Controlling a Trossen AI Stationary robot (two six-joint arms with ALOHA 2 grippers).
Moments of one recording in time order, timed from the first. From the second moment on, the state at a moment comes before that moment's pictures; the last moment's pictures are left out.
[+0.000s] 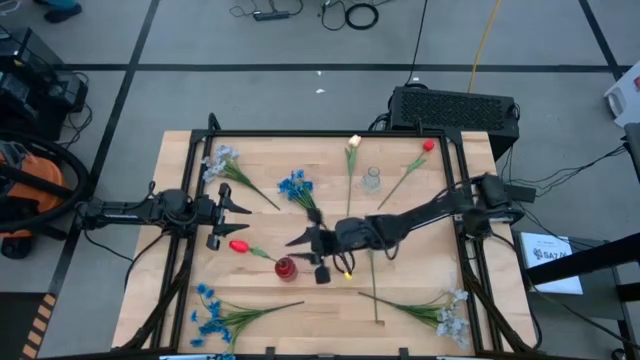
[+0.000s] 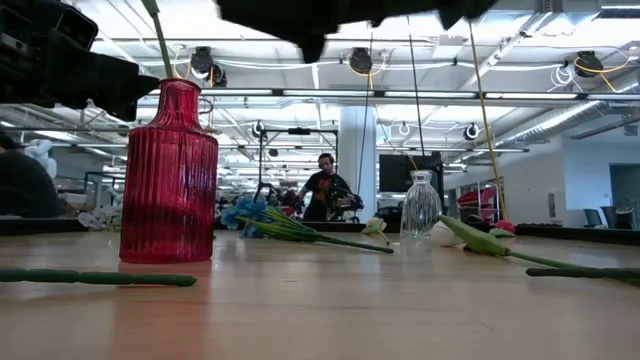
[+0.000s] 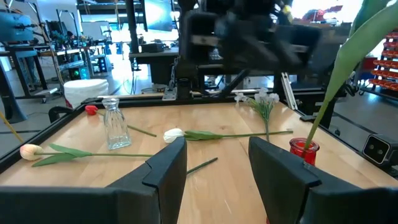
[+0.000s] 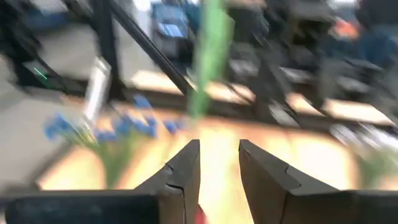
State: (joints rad) left arm -0.03 0.02 0.00 0.03 0.10 0.03; right arm 0.22 1.83 1.18 0.44 0.12 -0.06
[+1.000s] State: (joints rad) left arm -0.03 0.02 0.00 0.03 0.10 0.03; right arm 0.17 1.14 0.79 -0.80 0.20 0.49
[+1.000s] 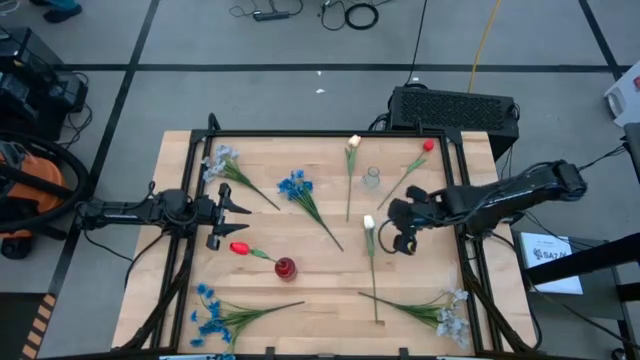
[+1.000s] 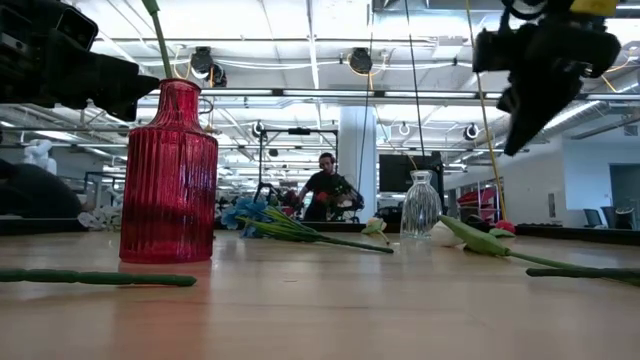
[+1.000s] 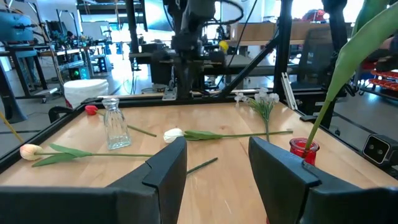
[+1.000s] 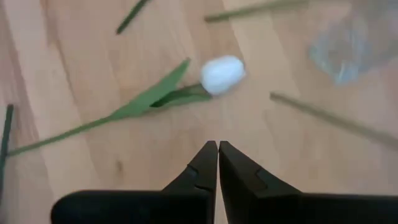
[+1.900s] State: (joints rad) left arm -0.03 0.02 0.00 0.03 0.10 0.03; right arm 0.15 1.31 0.72 -0.51 0.26 1.32
